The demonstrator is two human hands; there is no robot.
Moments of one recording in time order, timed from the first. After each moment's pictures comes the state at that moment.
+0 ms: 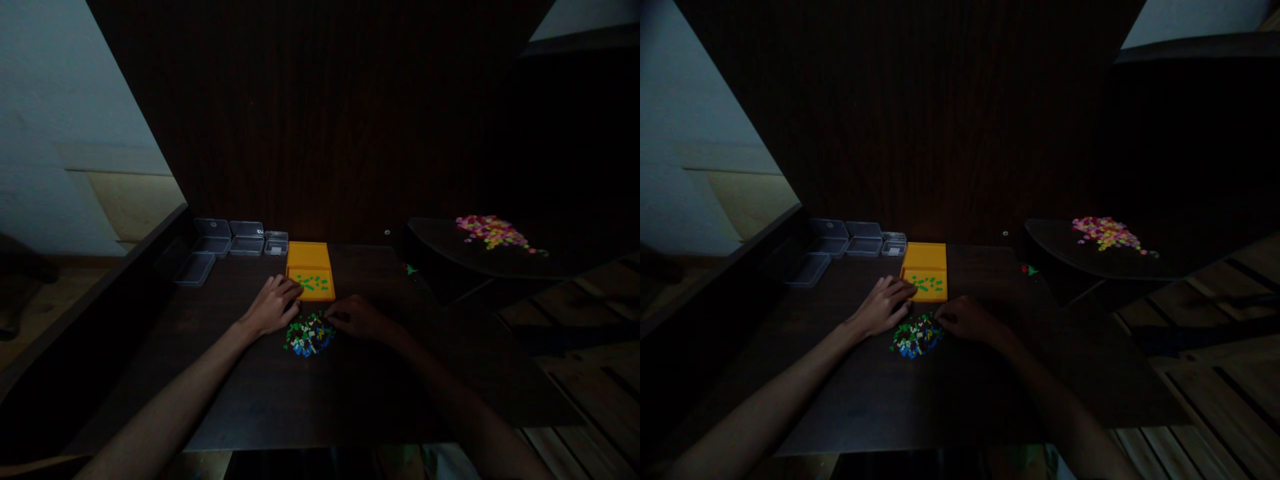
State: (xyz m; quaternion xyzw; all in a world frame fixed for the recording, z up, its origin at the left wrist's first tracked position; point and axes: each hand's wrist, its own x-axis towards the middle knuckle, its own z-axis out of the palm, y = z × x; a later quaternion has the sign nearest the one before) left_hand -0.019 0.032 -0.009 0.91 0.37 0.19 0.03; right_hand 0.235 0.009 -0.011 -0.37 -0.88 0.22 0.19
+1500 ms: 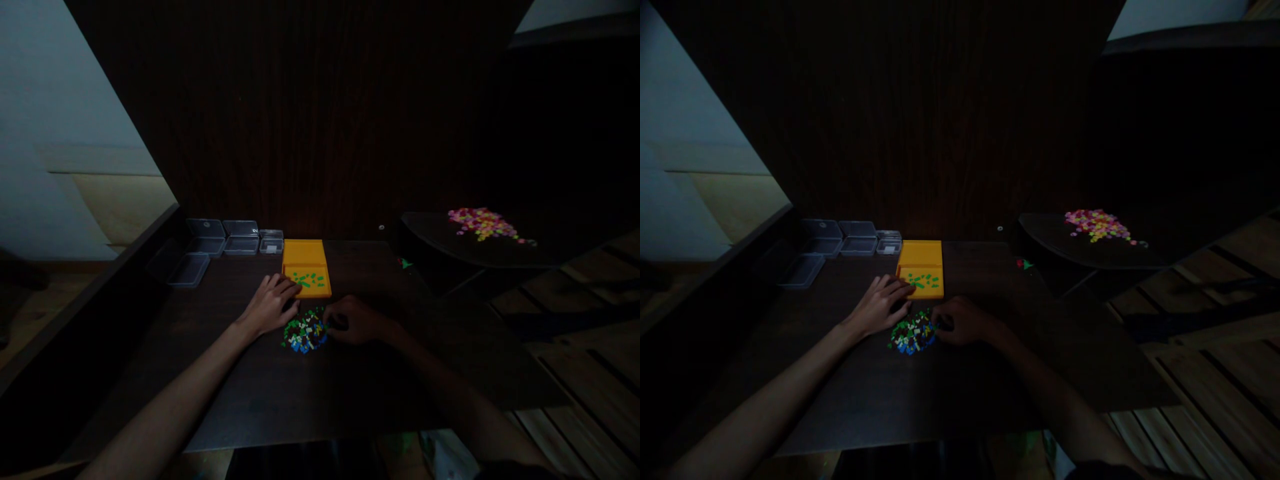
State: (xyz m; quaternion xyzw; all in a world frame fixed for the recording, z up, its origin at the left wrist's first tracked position) left_hand -0.017 0.030 -0.010 0.91 0.37 0.20 0.01; right_hand 0.233 -0.003 -0.004 -0.35 -0.88 0.26 0.18
